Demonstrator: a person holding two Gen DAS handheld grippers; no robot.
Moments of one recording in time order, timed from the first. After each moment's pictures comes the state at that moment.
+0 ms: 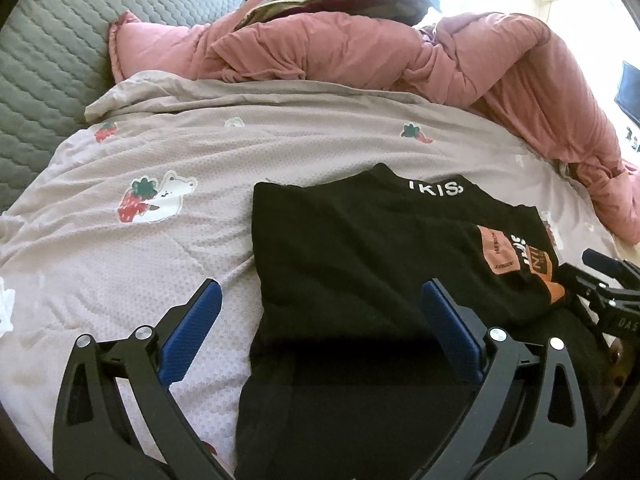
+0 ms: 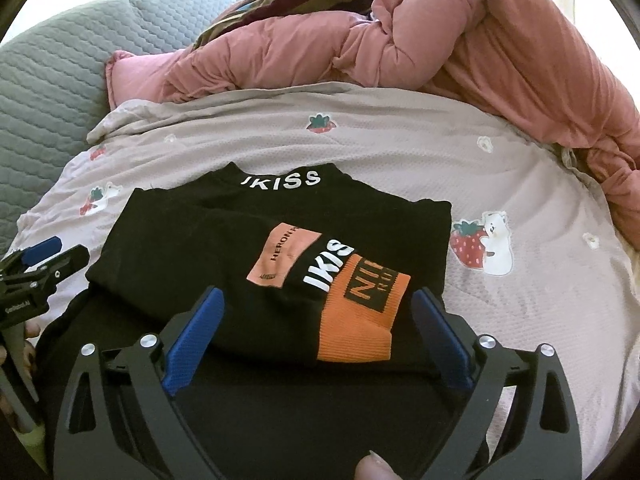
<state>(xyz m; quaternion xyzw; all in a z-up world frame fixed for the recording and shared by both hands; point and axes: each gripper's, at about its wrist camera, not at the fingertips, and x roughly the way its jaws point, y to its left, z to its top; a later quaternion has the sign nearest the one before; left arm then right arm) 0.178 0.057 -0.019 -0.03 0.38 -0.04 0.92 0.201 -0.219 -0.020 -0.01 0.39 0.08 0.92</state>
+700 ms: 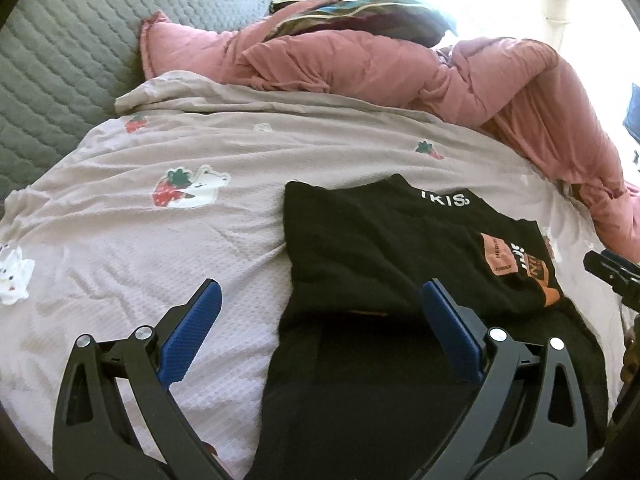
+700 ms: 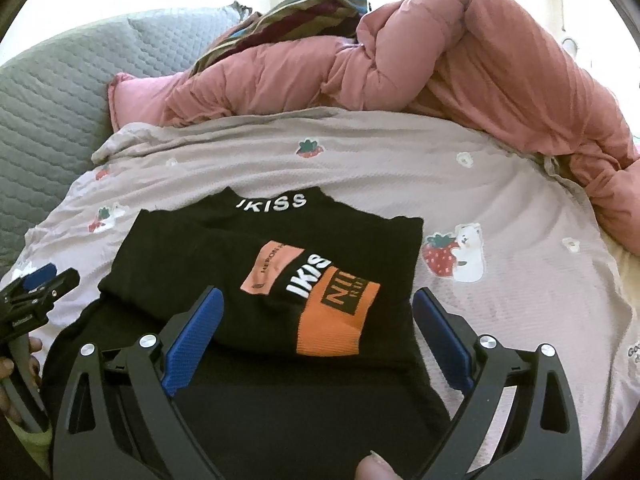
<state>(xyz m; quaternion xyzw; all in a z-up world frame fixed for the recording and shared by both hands) 0.144 0.078 -0.010 -0.06 0.36 -0.02 0.93 0.180 -0.243 0.006 0.01 0.36 0.08 0.93</state>
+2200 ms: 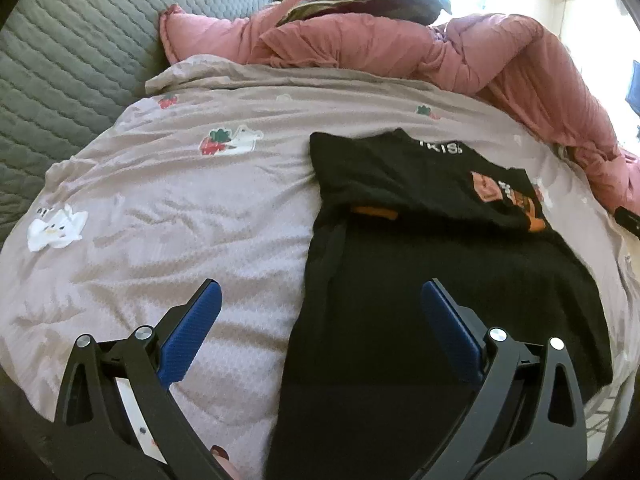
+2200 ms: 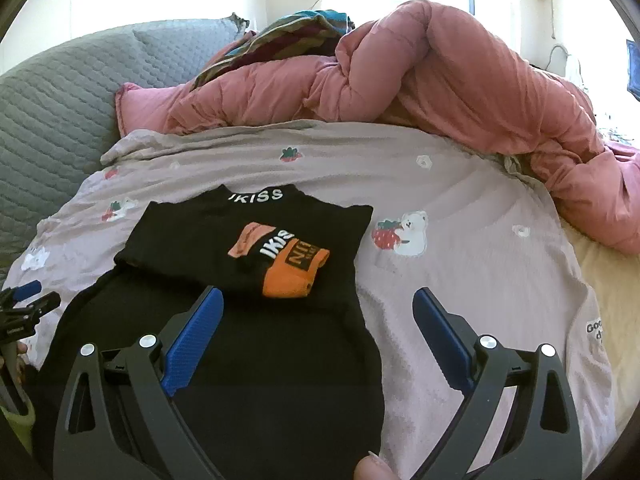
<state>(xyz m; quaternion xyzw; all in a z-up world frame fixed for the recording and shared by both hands) 0.055 0.089 -0.005 -0.03 0.40 -0.01 0.92 0.099 -0.289 0.031 0.00 0.35 0.07 0.94</state>
